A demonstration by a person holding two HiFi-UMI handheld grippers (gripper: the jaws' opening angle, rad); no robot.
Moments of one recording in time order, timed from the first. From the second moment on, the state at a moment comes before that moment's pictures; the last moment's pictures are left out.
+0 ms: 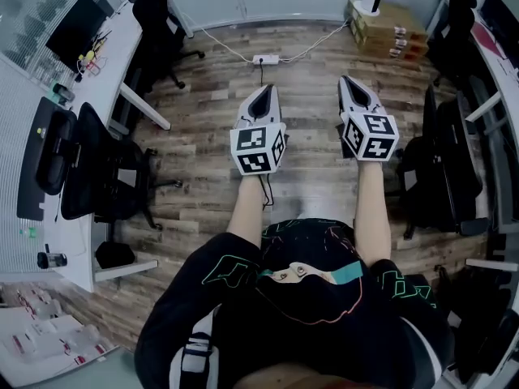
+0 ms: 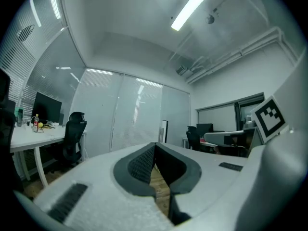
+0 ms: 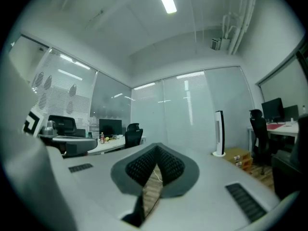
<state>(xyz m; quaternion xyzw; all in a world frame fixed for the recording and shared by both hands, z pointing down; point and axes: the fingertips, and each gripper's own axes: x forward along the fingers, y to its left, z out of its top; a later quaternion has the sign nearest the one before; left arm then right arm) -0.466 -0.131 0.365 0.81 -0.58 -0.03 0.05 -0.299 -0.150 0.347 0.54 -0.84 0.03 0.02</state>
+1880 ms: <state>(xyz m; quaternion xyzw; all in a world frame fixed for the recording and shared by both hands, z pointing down) -0.235 -0.356 0.476 0.97 -0.21 0.12 0.09 -0.106 -0.244 0.476 0.84 -0.52 0.17 0.02</state>
